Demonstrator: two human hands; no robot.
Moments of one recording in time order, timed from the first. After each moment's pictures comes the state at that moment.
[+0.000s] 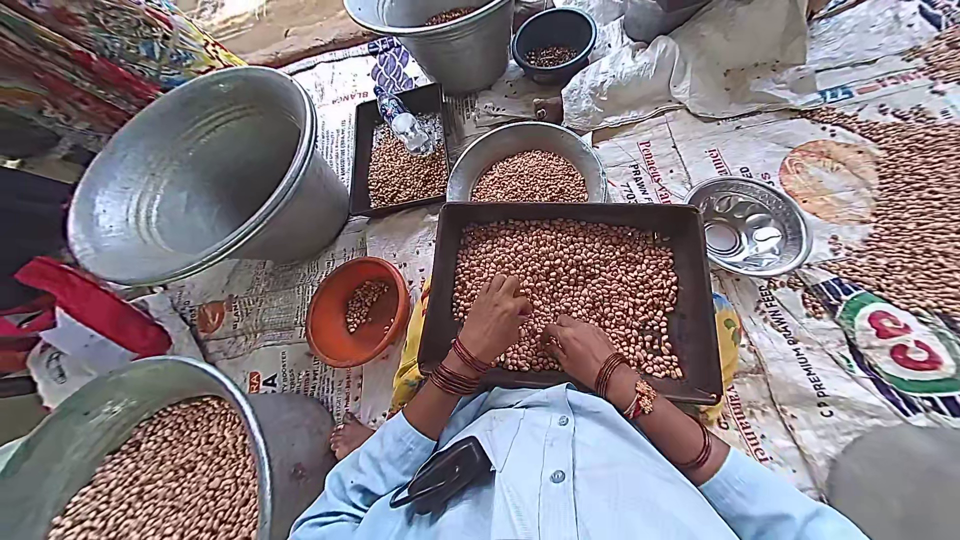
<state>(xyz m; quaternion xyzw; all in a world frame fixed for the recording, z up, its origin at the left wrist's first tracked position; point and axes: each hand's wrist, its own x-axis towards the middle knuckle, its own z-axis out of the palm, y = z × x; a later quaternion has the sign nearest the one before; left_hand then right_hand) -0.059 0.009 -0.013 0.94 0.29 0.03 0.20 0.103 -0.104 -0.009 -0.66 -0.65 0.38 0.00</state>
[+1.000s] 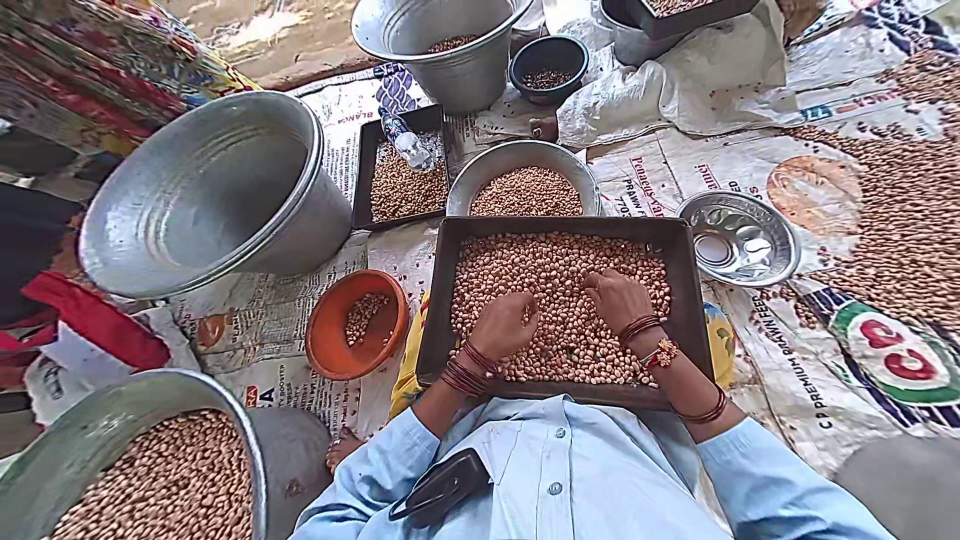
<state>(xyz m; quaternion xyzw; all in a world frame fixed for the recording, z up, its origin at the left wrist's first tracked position) -0.037 0.009 -0.001 0.88 0.36 0.01 0.33 0.175 -0.069 0.002 -0.79 -0.56 0.22 0.03</state>
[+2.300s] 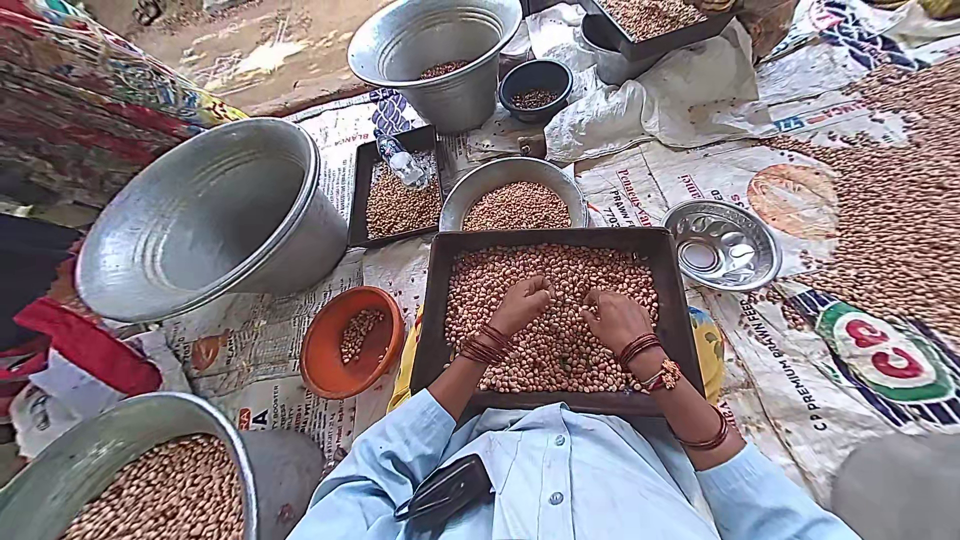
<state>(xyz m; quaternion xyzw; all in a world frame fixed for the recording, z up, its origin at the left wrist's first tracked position) 0.015 0.031 -0.005 0.72 0.35 0.07 0.60 0.173 -0.087 0.027 -0.81 -0.50 0.30 0.01</state>
